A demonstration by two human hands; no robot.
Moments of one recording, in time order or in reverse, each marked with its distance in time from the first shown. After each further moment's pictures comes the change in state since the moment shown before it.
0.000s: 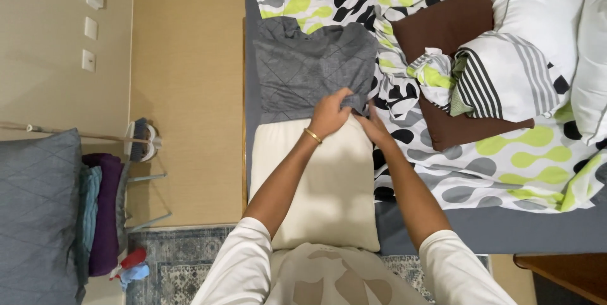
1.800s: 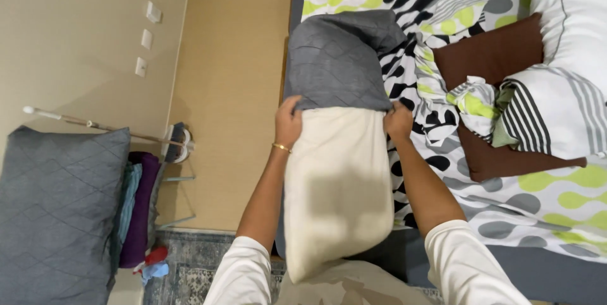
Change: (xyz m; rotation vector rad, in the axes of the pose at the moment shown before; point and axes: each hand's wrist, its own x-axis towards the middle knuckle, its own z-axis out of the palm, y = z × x) left_hand -0.048 -0.127 -0.116 -0.109 0.608 0.058; right_hand 0.137 0.008 0.039 -0.431 0.667 -0.471
